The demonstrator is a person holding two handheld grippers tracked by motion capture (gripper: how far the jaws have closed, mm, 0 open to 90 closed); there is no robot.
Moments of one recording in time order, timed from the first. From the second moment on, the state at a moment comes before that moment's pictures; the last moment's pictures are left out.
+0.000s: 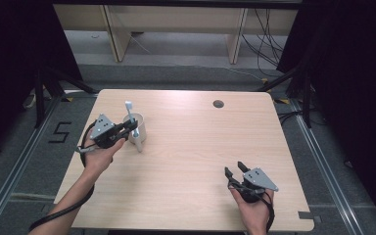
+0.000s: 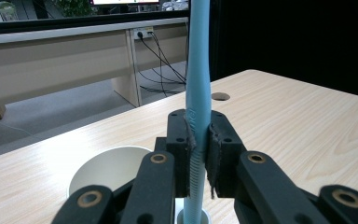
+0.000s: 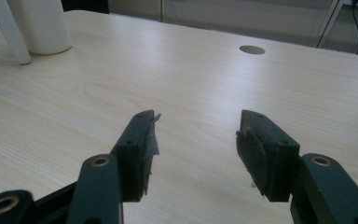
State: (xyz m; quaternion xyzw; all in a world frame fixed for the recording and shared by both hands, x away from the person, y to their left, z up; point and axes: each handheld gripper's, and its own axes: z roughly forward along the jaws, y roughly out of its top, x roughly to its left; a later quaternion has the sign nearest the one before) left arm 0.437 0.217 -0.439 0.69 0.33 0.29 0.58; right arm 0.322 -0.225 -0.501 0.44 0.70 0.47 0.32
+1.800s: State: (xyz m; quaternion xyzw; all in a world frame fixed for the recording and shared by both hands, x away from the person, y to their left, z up) left arm 0.442 0.217 -0.469 0.70 0.34 0.28 0.57; right arm 0.323 -0.221 -0.504 0.44 0.70 0.47 0.31
